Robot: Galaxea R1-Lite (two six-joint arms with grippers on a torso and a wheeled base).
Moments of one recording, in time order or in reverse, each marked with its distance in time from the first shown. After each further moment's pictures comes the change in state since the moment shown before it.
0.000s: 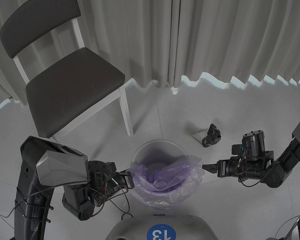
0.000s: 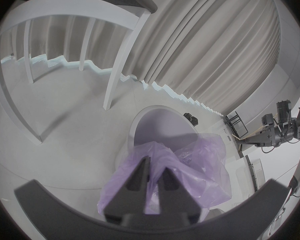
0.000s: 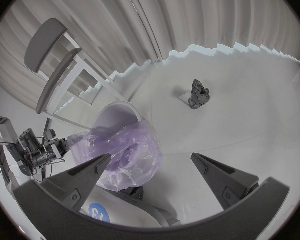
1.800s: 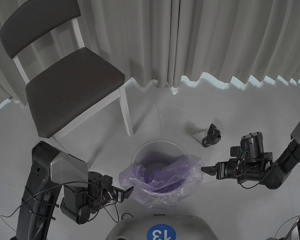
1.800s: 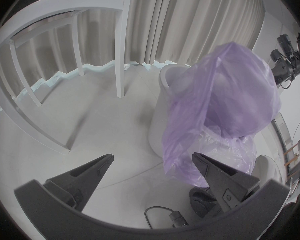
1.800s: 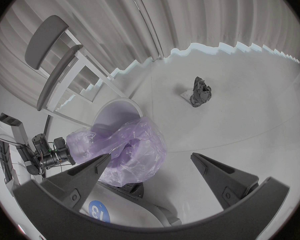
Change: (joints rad) left arm 0.066 0.146 0.043 0.000 0.054 0.380; right arm 0.014 0.010 0.006 -0.001 -0.001 -0.001
